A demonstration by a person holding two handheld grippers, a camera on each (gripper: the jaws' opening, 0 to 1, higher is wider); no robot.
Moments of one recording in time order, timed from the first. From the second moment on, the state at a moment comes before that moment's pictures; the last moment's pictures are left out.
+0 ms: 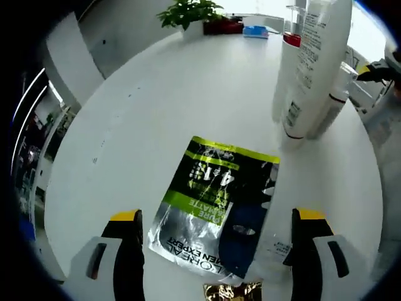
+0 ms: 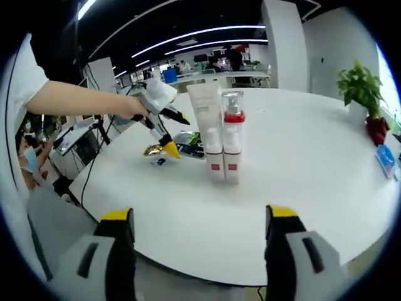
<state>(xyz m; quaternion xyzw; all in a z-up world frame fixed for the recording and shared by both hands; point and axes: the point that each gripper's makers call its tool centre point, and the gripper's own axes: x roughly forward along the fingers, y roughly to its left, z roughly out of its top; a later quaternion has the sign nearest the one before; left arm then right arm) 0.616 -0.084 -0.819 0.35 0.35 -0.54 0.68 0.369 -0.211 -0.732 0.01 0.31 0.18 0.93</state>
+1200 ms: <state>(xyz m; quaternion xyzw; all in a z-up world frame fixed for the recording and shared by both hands) 0.616 -0.092 -0.825 0.34 0.38 -0.57 0.65 0.369 -0.214 -0.738 0.01 0.32 0.17 0.93</state>
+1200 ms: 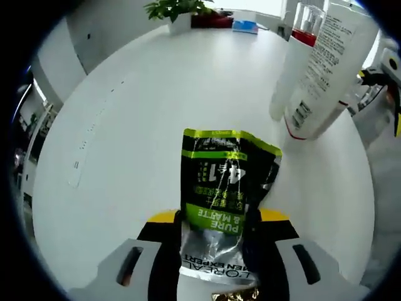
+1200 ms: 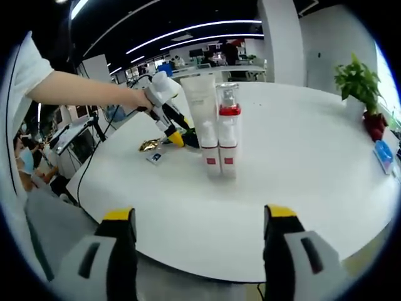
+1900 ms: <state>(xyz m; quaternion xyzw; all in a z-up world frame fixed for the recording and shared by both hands) 0.610 -0.076 -0.802 0.33 0.37 -0.54 0.68 0.370 -0.212 -0.737 0.01 0.32 0.17 0.93</state>
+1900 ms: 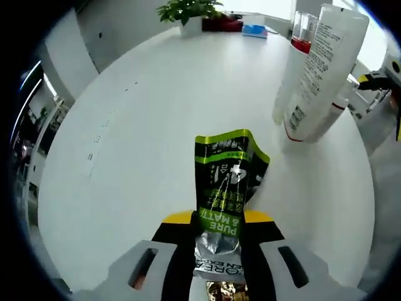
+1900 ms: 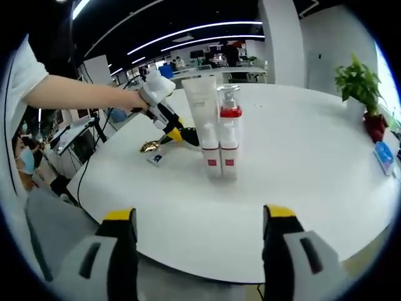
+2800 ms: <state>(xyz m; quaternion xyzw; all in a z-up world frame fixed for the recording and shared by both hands) 0.549 -0.059 -0.723 0.32 0.30 -0.52 0.73 0.366 -0.195 -0.722 0.05 0.29 0.22 0.93</state>
